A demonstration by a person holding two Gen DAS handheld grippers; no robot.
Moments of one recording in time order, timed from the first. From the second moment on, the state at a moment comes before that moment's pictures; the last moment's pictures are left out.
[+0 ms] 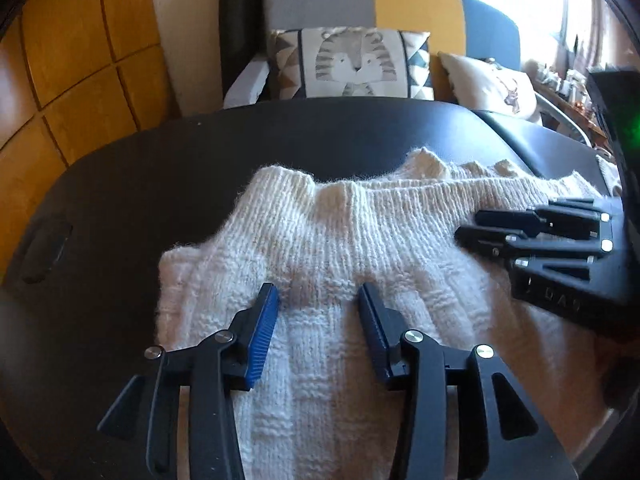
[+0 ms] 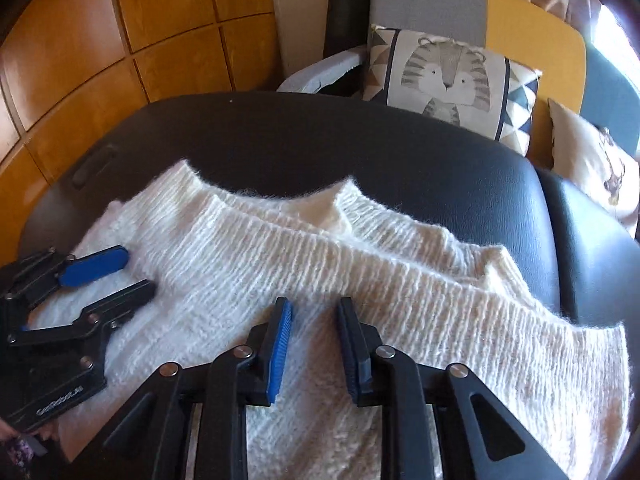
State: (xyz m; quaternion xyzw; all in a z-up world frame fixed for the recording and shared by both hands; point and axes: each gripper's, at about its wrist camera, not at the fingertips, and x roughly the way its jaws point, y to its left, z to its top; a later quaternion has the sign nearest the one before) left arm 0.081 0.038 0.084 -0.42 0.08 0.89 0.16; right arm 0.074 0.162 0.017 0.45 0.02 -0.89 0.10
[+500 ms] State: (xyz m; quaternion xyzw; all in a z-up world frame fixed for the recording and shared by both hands) left arm 0.007 0.087 0.071 -0.47 0.11 0.86 0.18; right arm 0.105 0.271 0.023 0.41 -0.08 -0.91 0.03
